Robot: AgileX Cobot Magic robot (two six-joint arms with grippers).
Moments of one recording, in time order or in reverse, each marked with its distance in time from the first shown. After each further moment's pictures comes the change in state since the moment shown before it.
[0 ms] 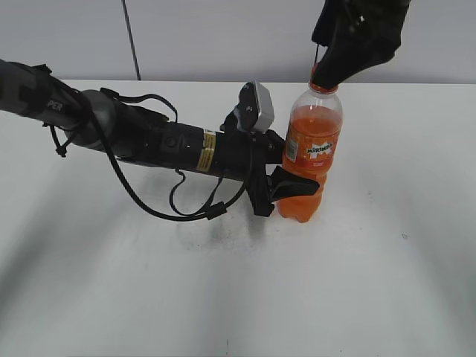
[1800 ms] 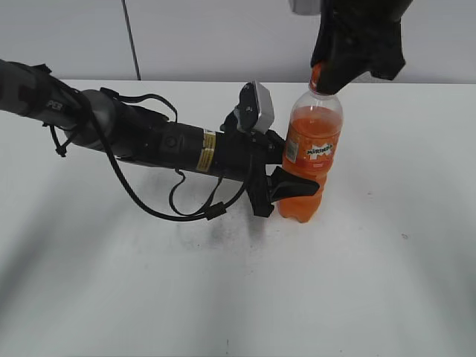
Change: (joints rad) left arm 0.000 0.000 0.000 0.004 -0.002 0.000; right arm 0.035 0.036 0.000 -0.104 0.007 -0.099
